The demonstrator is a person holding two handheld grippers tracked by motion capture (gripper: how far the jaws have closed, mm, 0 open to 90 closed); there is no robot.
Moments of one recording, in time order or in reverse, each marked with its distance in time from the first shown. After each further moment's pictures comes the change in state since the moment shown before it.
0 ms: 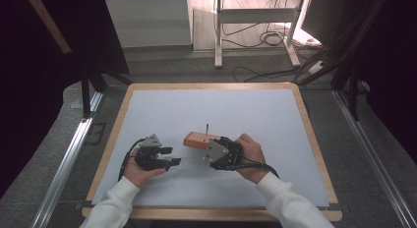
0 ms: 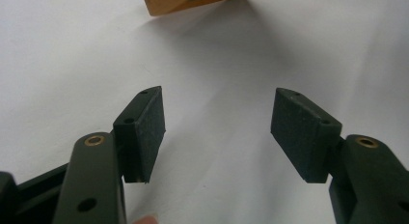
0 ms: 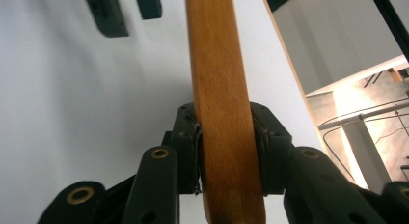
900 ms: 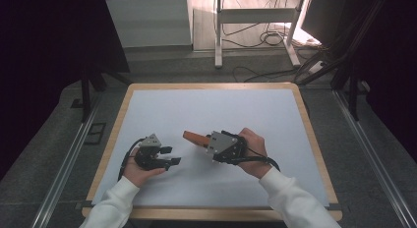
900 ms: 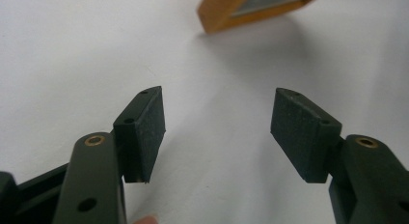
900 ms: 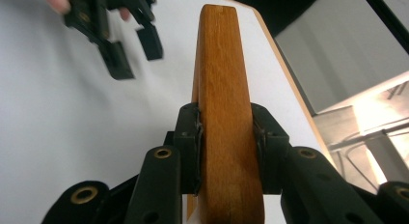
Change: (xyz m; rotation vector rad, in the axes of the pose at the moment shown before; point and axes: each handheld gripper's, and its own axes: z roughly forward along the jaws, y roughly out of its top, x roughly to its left) left arm 0.000 0.000 0.000 -0.006 0.009 0.001; right arm -0.019 0.011 -0.026 -0.103 0.070 0.077
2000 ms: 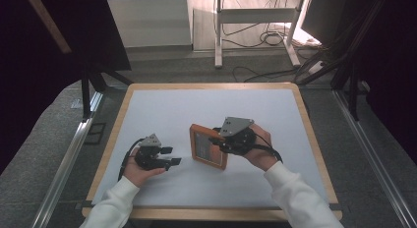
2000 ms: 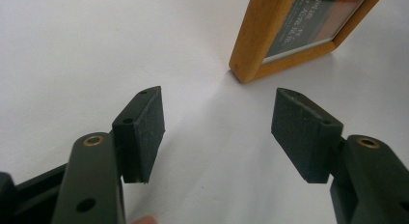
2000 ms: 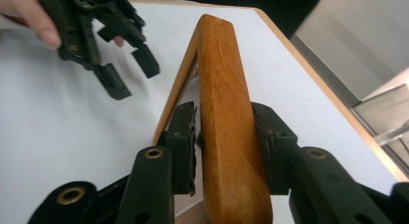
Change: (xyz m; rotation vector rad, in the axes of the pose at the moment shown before) left arm 0.000 0.000 0.000 0.002 -0.022 -0.011; right arm -0.035 -0.023 0.005 -0.055 0.077 0.216
